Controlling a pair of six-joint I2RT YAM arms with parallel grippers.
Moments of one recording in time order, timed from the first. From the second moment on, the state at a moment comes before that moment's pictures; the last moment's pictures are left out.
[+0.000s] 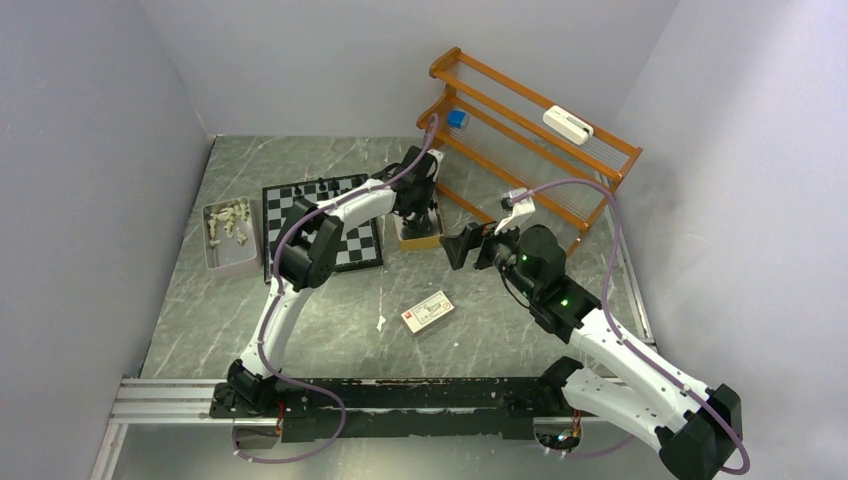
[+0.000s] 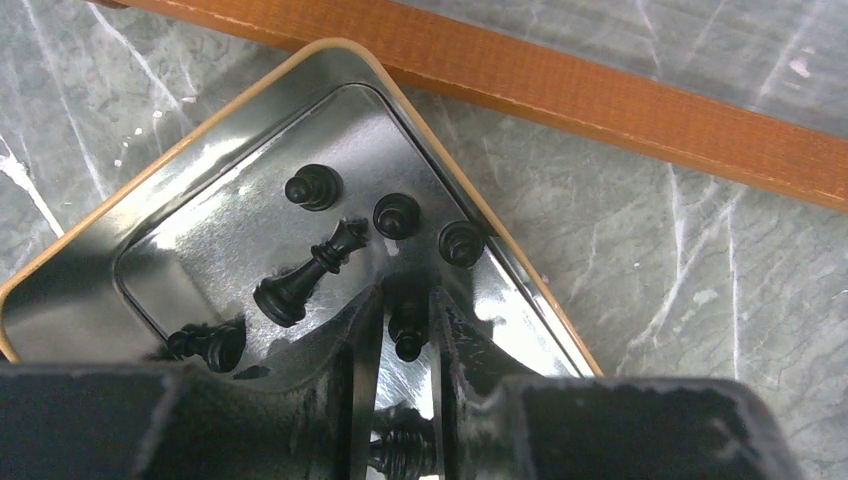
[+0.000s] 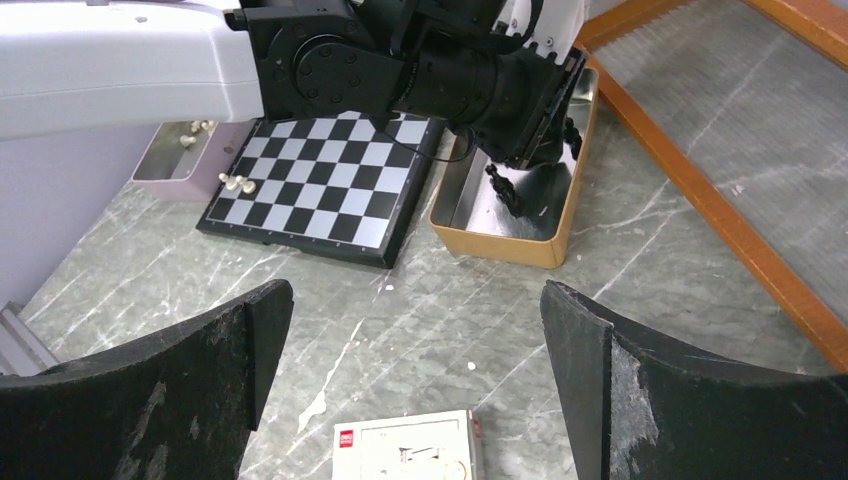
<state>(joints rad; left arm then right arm) -0.64 2.38 1.91 -0.35 -0.09 -0.15 0.66 0.85 0.64 0.04 0.08 0.33</state>
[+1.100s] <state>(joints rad) -0.64 2.34 1.88 -0.36 -0.11 -0.15 0.66 0.85 0.64 0.04 0.08 0.33</state>
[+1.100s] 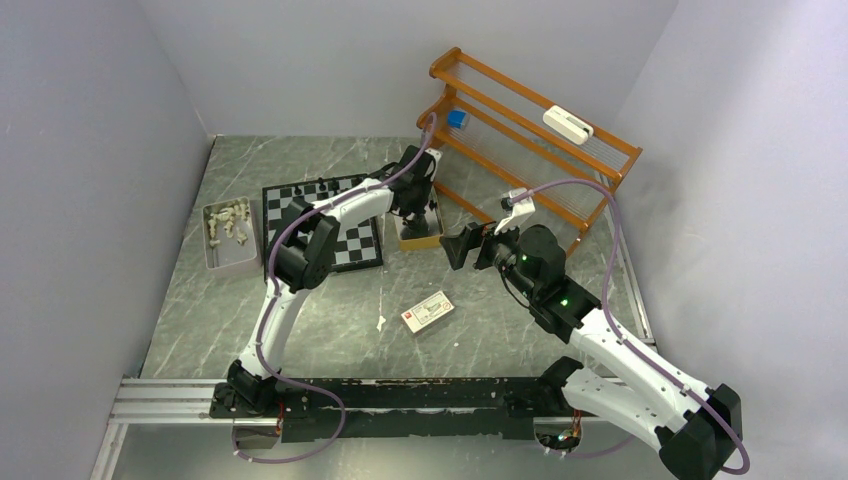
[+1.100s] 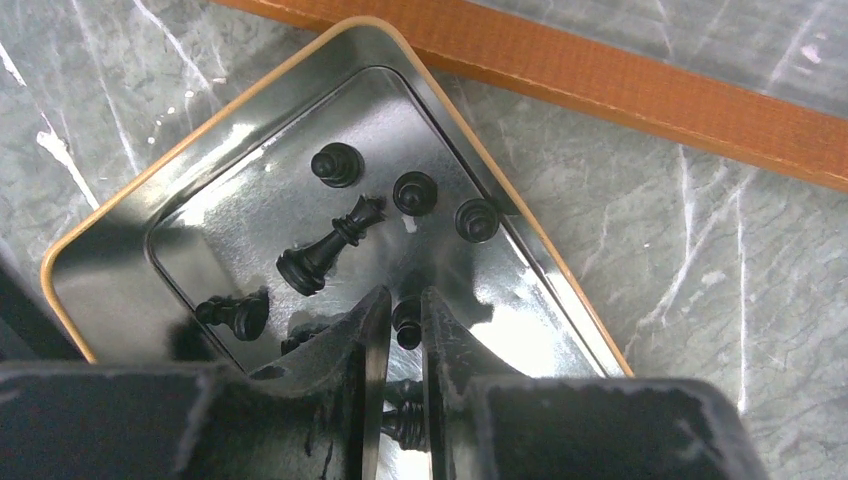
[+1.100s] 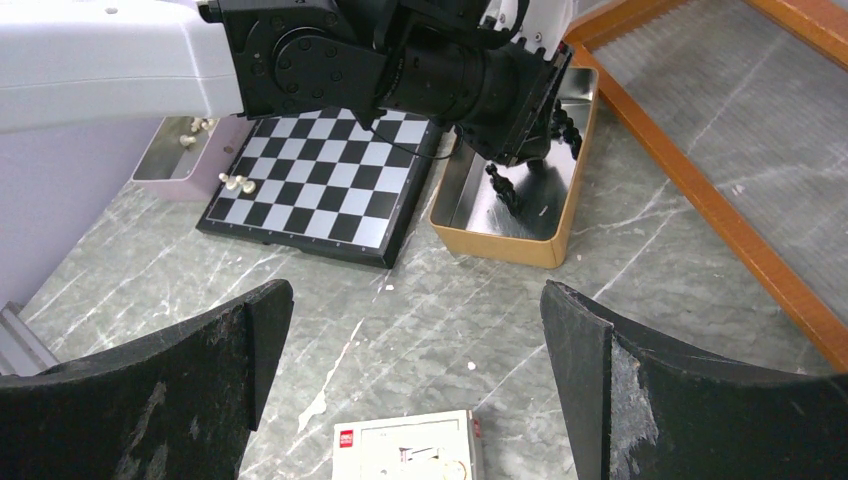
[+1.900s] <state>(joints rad) -0.64 2.26 1.87 -0.40 -0.11 -0.17 0.66 0.85 0.64 0.04 0.08 0.33</state>
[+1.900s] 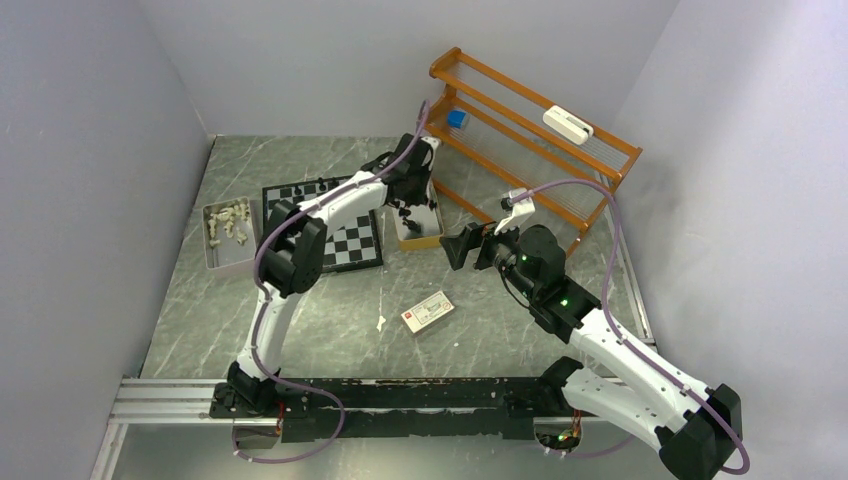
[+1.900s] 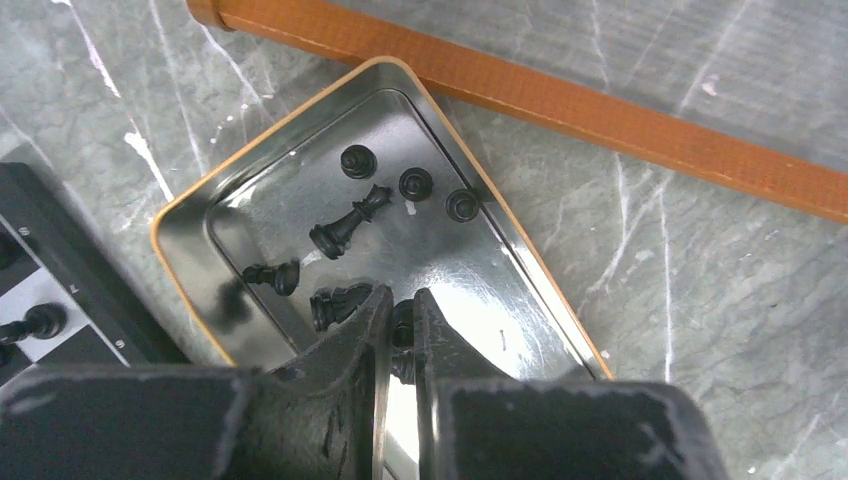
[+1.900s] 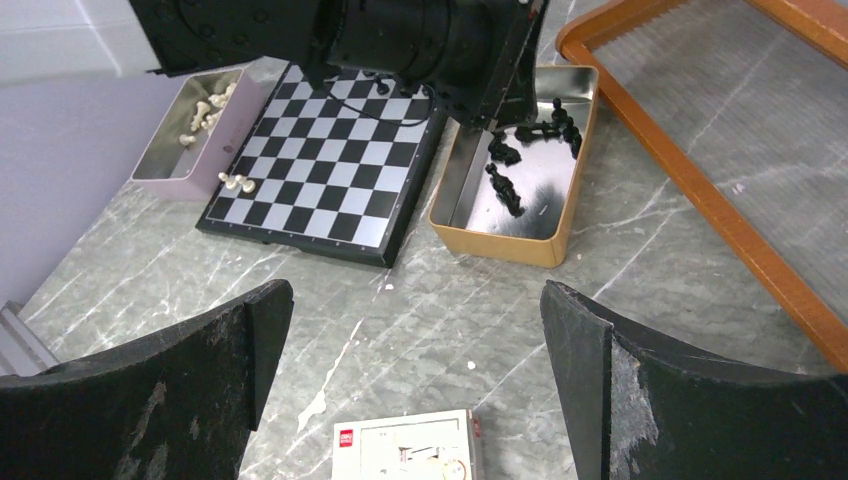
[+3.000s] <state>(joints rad) -0.23 1.98 1.69 -0.52 -0.16 -0.25 0.66 0.81 0.63 0.04 0.07 0.33</state>
